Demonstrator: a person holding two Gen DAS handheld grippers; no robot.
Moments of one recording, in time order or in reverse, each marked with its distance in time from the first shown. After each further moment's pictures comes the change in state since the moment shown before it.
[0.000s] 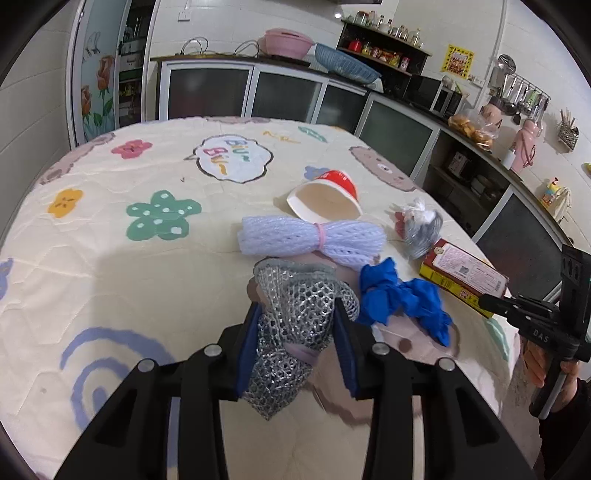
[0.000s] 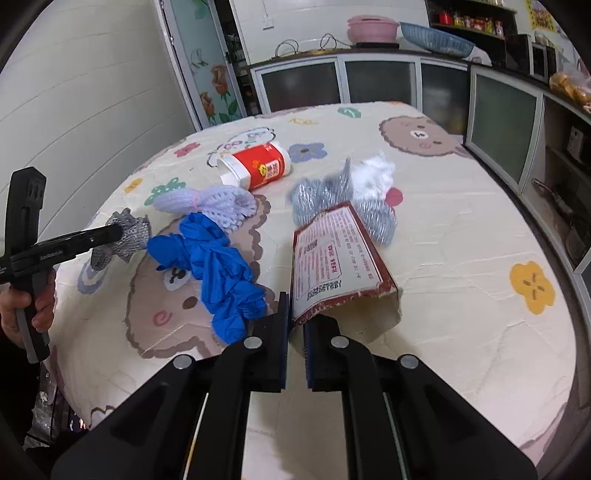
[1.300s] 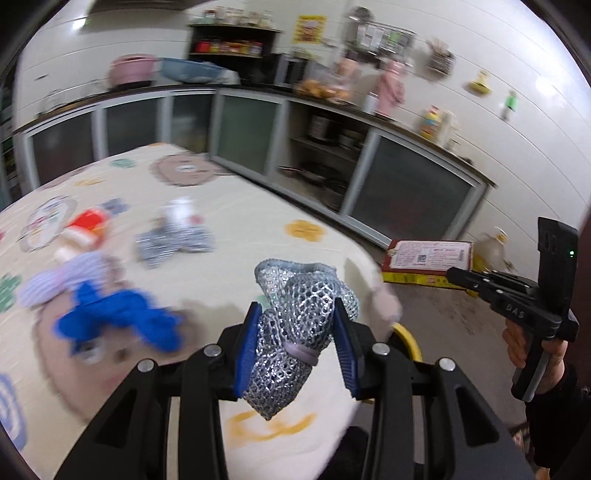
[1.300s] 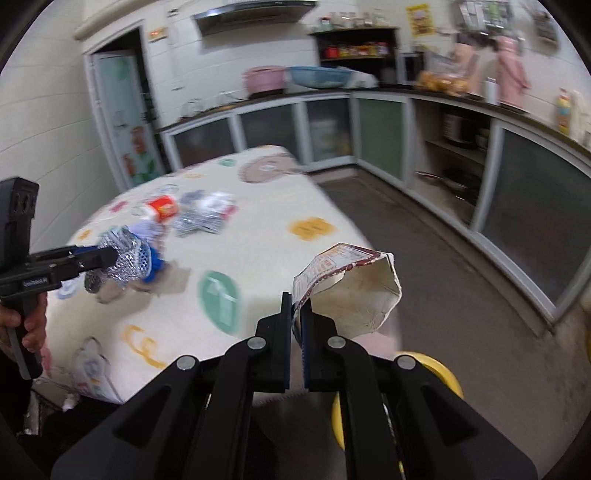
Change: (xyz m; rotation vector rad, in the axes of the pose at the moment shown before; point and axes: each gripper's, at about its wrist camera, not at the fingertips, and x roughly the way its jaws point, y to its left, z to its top) left arm -0.016 -0.249 -0.040 0.361 0.028 -0.368; right arm -0.217 -0.094 -0.119 0.212 -0.185 -0.325
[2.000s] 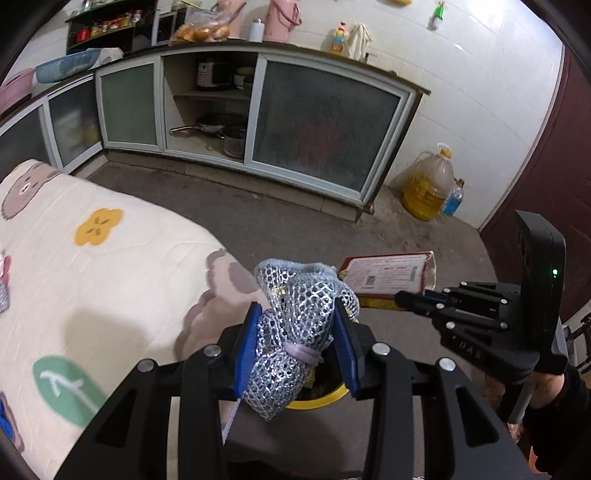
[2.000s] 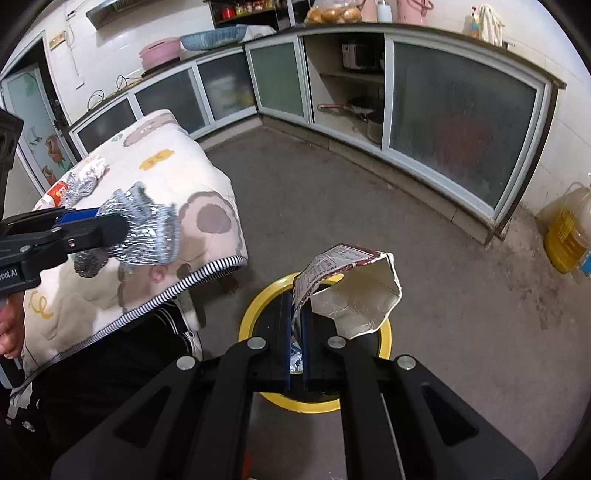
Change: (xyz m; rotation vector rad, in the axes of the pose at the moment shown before) left arm 0.176 -0.172 0.012 0.250 0.230 -0.195; right arm 0.010 -0.128 -0.094 0.225 0.177 -0.232
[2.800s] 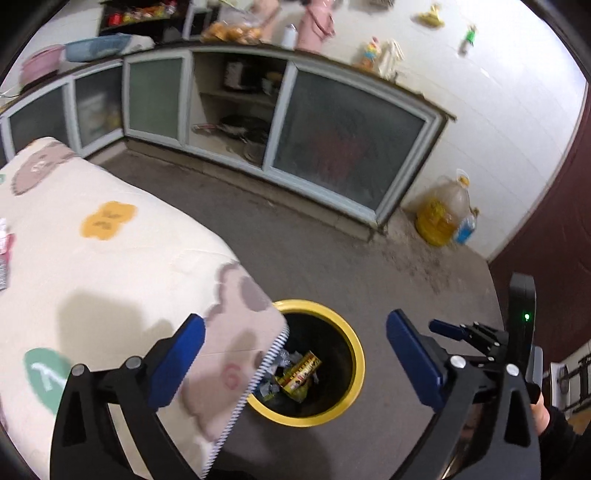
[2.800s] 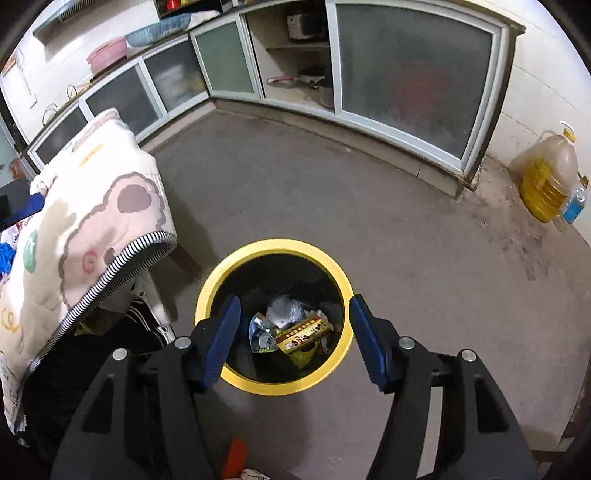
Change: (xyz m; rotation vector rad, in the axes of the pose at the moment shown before) left arm -0.013 0.018 0.001 -0.138 -0.072 0.030; right arm 0.017 -0.054 -0.027 0.142 0.072 -0.106
